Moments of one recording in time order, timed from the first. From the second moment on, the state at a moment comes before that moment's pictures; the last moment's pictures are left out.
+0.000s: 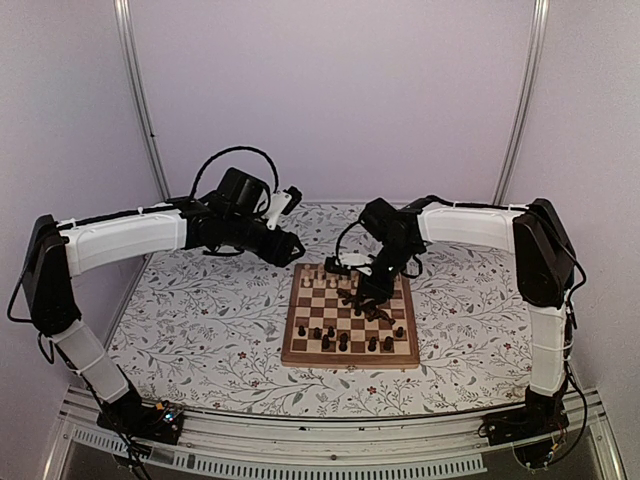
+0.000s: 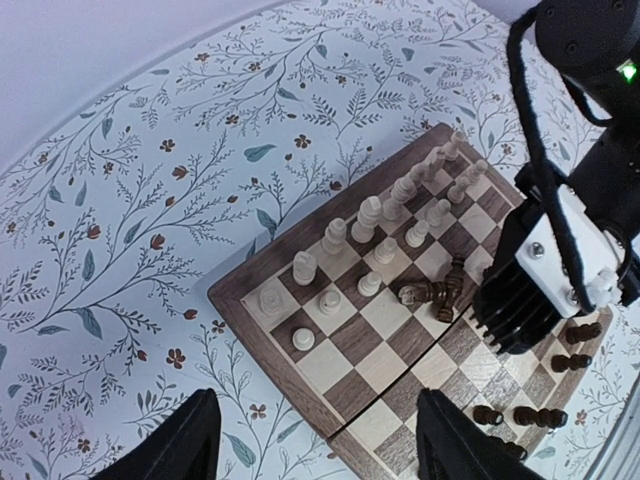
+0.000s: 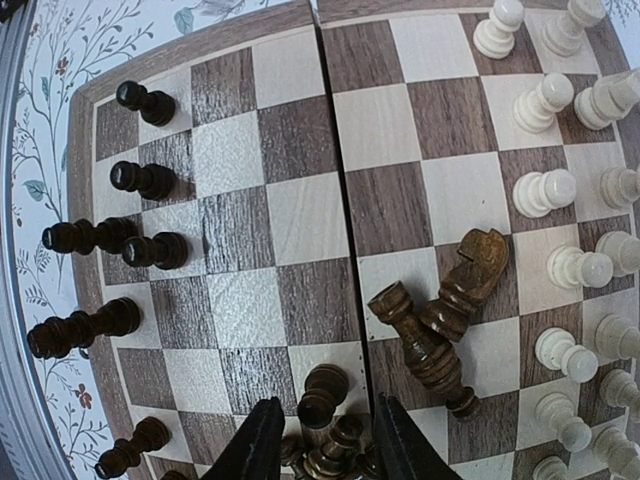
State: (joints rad) left arm -0.70 1.65 1.29 -0.36 0.08 -0.03; right arm 0.72 2.08 1.63 -0.87 -0.39 -0.62
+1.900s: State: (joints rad) left arm -0.71 1.68 1.30 -0.39 0.08 -0.01; right arm 0.82 2.08 1.65 -0.91 -0.47 -0.64
